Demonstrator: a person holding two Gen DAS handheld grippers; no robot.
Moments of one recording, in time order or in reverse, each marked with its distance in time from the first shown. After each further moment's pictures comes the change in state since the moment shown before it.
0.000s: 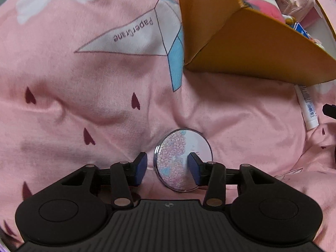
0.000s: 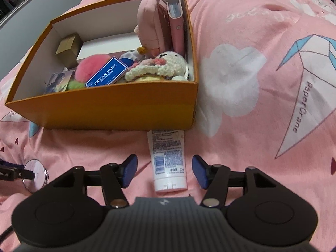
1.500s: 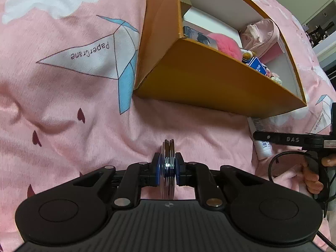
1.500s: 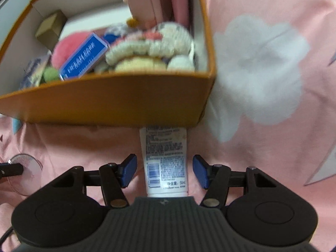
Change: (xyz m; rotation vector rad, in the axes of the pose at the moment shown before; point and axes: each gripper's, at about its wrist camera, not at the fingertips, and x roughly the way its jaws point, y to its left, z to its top) left arm -0.023 -0.018 -0.011 -0.084 -0.195 -0.221; right arm 0.064 -0.007 0.017 -0.010 0.178 0.017
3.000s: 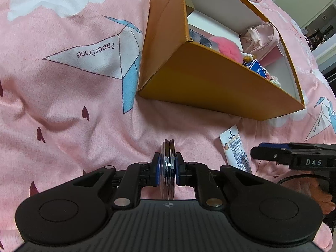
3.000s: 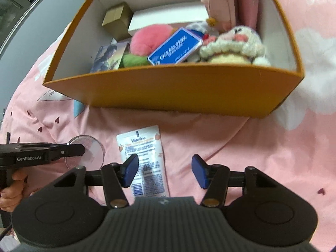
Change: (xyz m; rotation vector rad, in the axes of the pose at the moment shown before) left arm 0.000 0.004 -0.004 -0.022 -0.022 -0.013; right arm -0.024 0.052 -0.021 -0.058 0.005 0.265
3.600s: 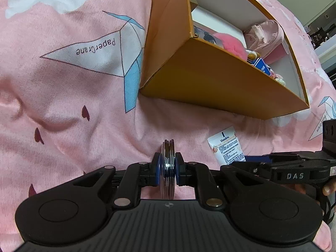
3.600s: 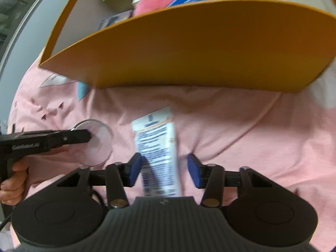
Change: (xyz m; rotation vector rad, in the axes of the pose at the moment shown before) left arm 0.010 -0.002 0.005 -0.005 0.022 0.015; right arm 0.030 -0.001 -0.010 0.007 0.087 0.110
